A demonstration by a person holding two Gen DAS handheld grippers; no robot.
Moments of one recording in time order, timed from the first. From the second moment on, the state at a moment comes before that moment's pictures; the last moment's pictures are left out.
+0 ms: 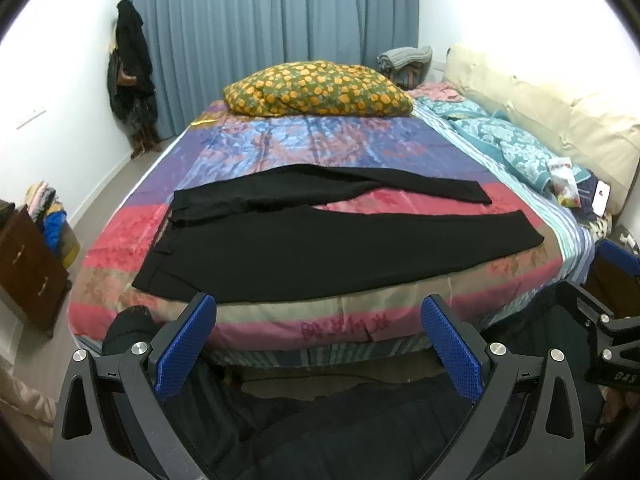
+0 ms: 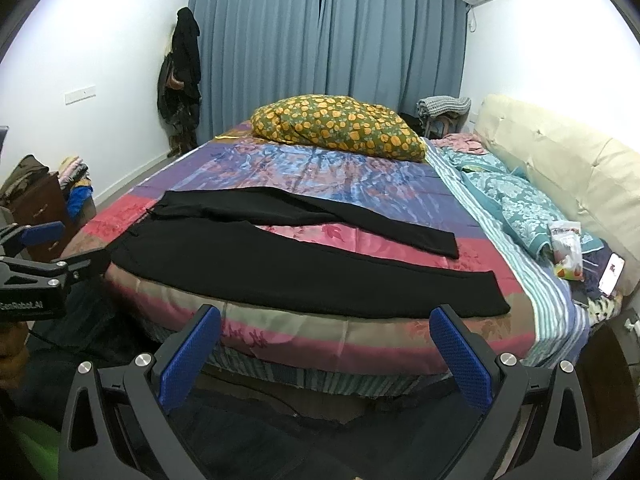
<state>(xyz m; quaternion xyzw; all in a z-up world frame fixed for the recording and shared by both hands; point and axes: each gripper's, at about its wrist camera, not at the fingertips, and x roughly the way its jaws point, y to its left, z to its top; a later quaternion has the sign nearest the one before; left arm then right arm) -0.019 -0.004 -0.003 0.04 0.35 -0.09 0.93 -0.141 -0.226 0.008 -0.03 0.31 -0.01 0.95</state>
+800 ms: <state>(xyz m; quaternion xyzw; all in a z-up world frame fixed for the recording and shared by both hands) 0.068 -0.022 -0.041 0.03 0.38 0.01 0.92 0.030 -0.316 -0.068 -0.15 0.28 0.01 0.95</state>
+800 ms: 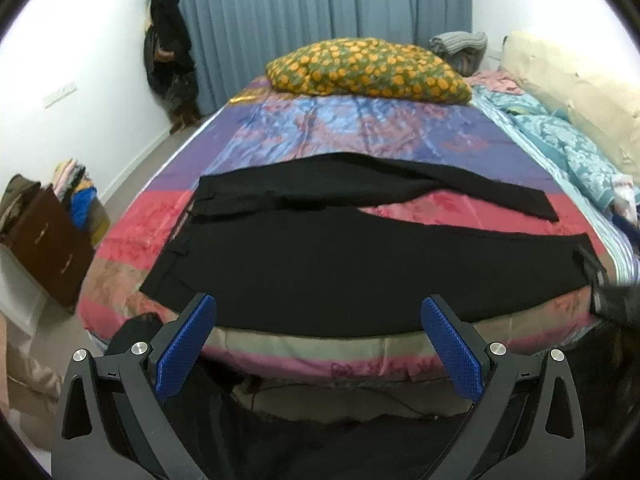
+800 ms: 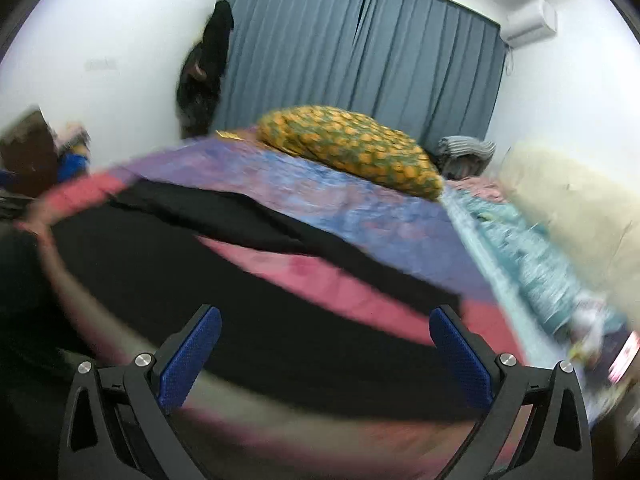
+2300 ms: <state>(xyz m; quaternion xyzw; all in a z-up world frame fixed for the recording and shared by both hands) 0.157 -0.023 -0.134 0.04 0.52 0.05 0.85 0.359 -0.683 -0.153 0.28 0.48 -0.13 0.82</state>
